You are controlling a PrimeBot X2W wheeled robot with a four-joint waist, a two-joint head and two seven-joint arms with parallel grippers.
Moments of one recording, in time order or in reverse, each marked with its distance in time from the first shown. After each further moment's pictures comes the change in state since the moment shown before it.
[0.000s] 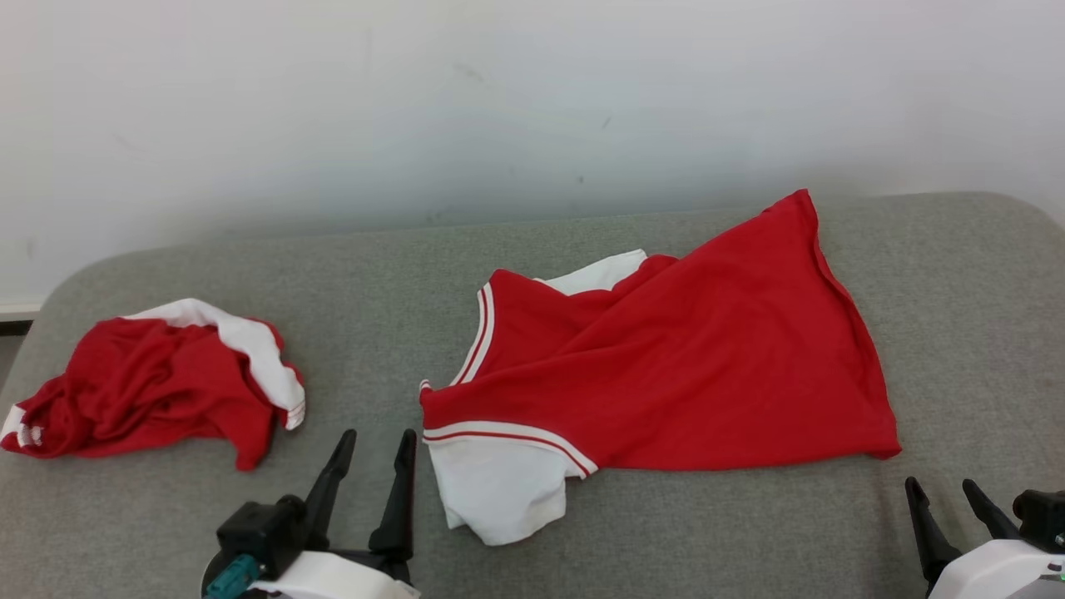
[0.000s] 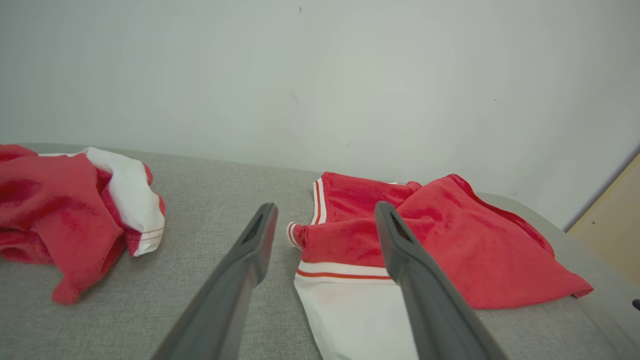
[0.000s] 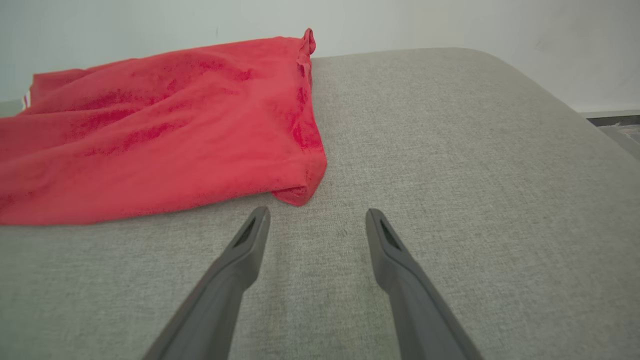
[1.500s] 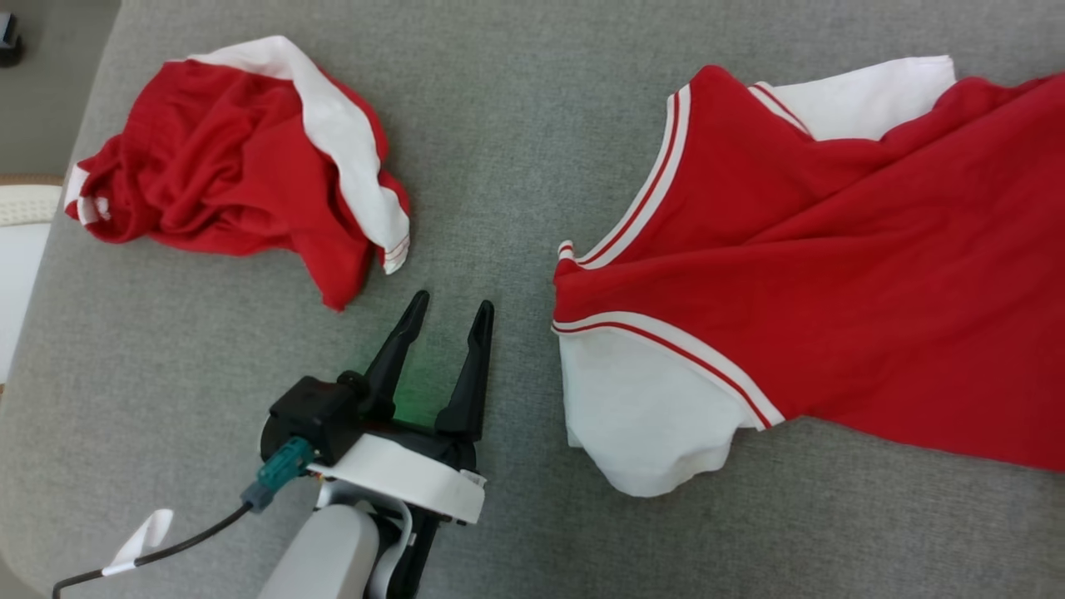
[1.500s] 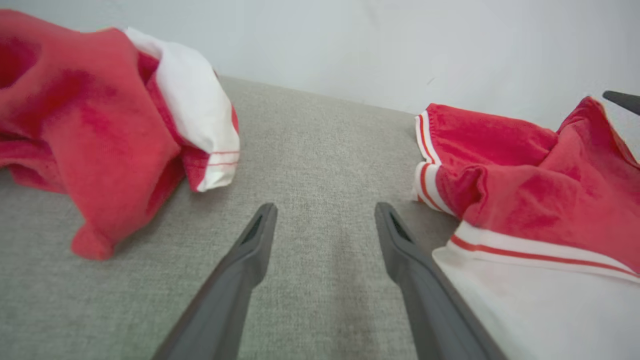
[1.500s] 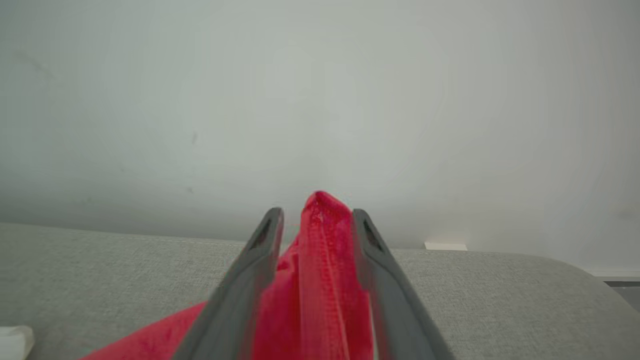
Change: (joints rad) left arm -0.248 -0.019 -0.123 -0.033 -0.007 -0.005 0.000; right arm -1.004 -0.231 0.015 0.467 -0.134 -0.001 0.012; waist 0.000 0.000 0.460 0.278
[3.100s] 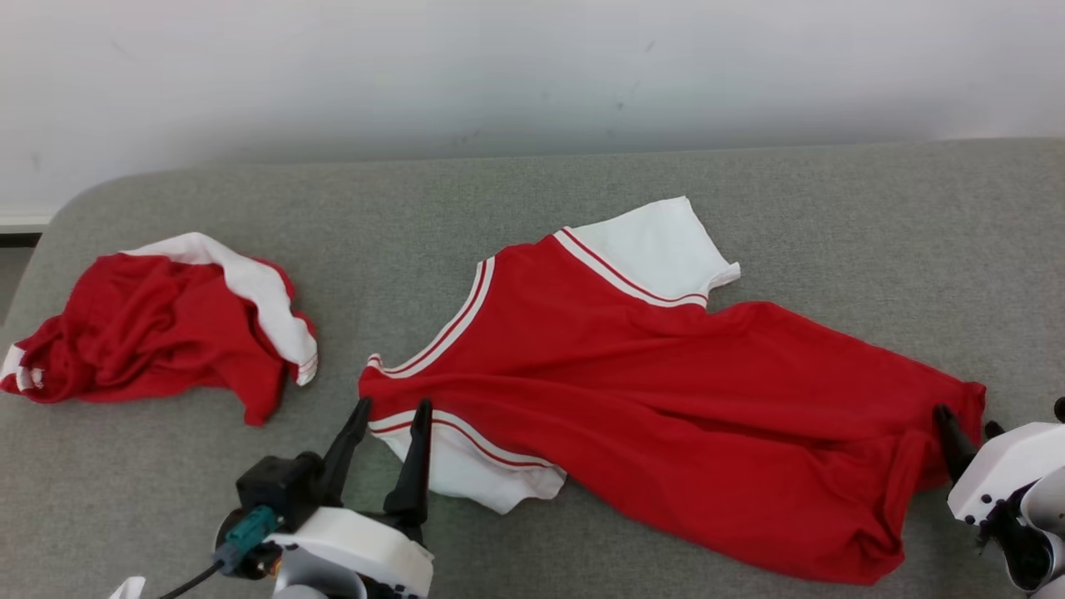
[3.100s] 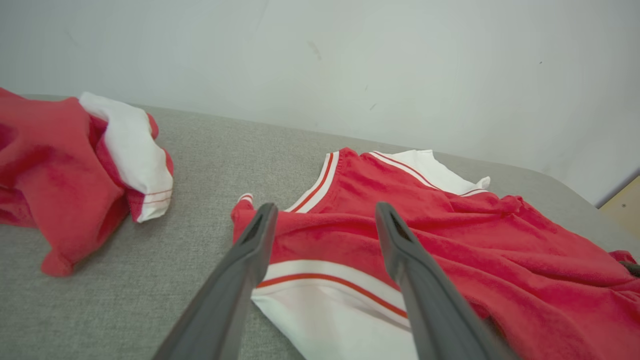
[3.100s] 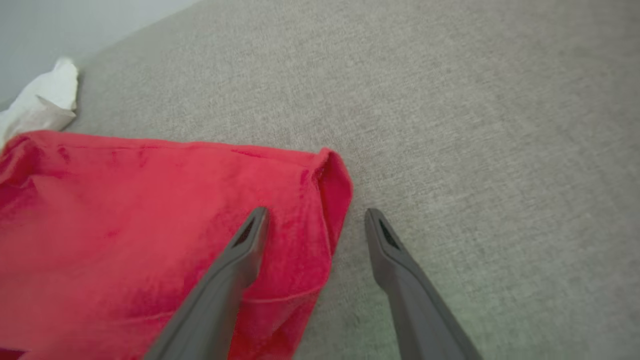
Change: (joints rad) left arm 0.143 0.090 -0.008 0.059 -0.097 0.095 0.024; right arm 0.740 0.272 -0.214 -0.293 0.185 0.001 0.316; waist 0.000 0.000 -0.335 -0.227
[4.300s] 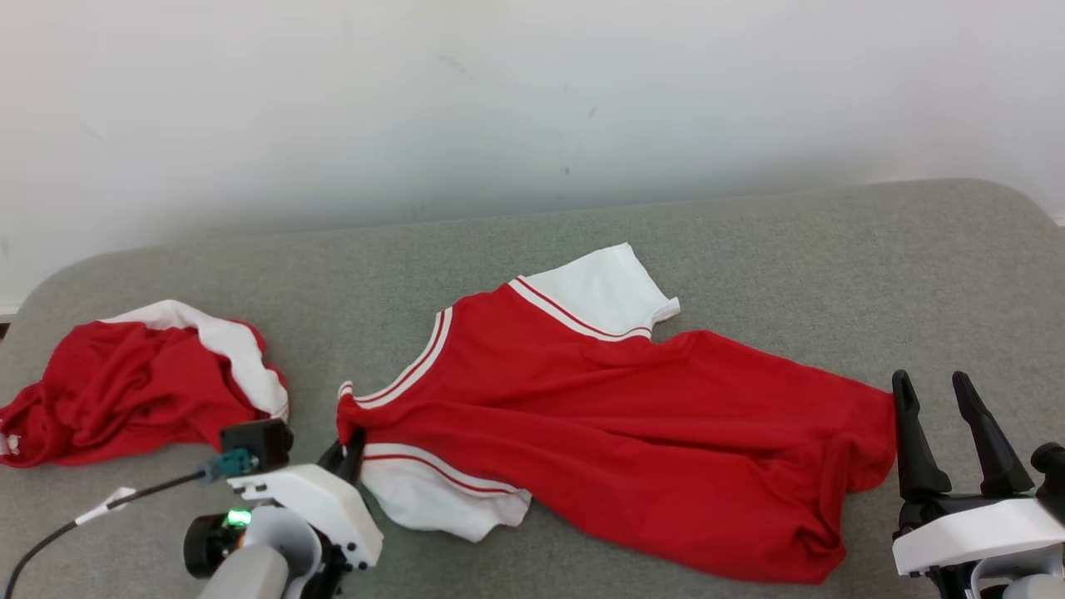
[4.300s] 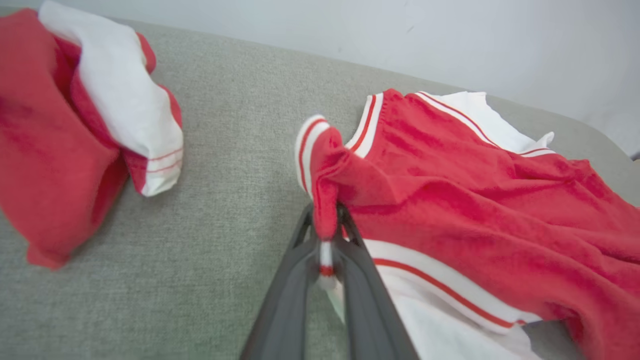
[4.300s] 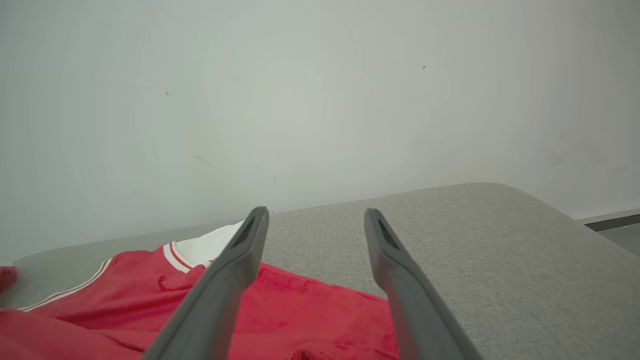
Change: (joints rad) left arm -0.224 0.003 0.060 0.494 -0.080 -0.064 0.181; right arm 0.303 0.055 0.125 -0.538 -0.064 0.000 -0.411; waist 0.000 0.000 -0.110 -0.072
